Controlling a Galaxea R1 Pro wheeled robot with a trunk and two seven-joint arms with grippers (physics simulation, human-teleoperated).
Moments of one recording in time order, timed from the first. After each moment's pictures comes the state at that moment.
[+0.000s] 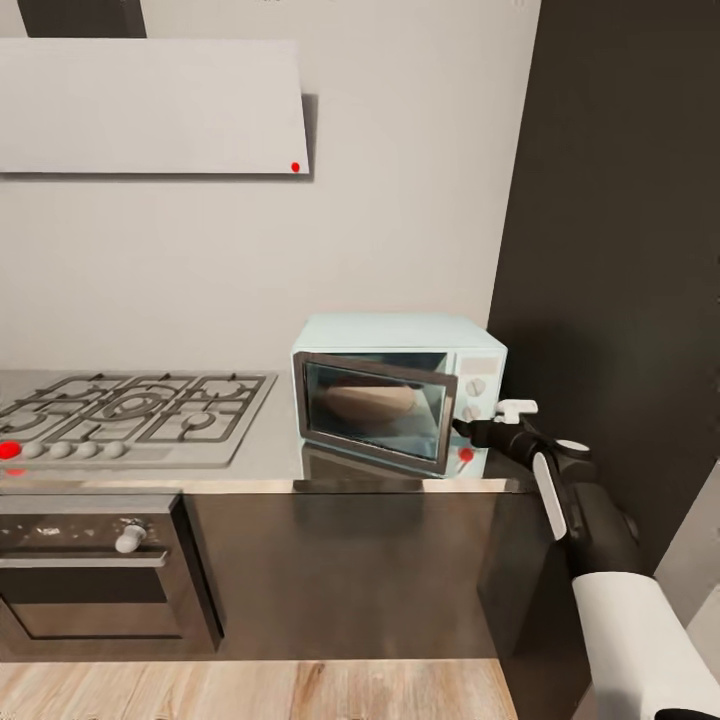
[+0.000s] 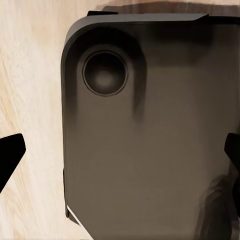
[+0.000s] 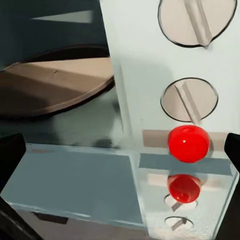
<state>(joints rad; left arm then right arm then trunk) 0.00 -0.01 0.02 -0.03 0.03 -0.04 0.01 -0.74 -0.06 -0.15 -1.17 0.00 0.59 0.40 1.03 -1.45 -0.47</state>
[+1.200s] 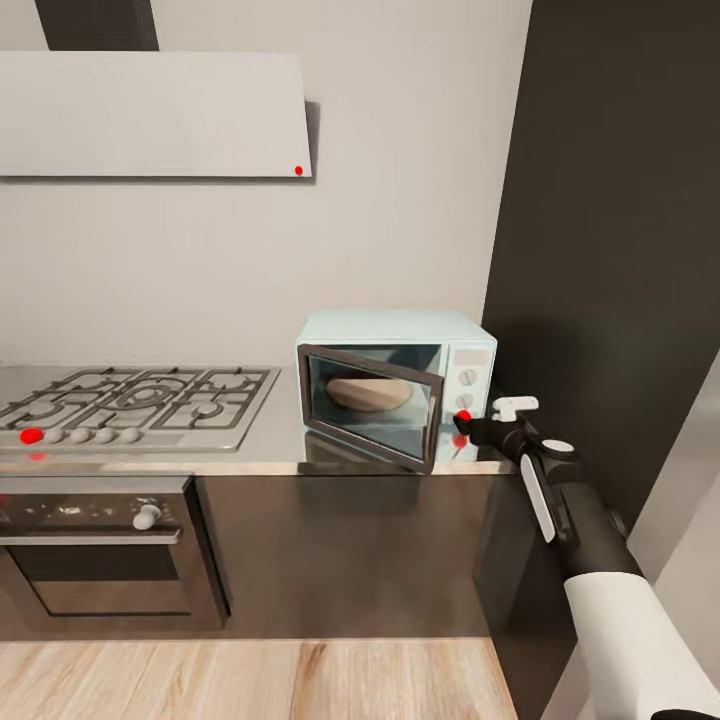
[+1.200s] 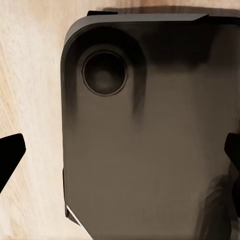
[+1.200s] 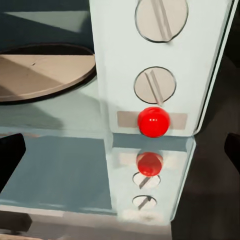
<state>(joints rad) 0.00 -0.01 0.02 -0.03 0.03 -0.04 0.01 -0.74 -0.05 -0.09 -1.17 0.04 0.52 0.24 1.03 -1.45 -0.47</state>
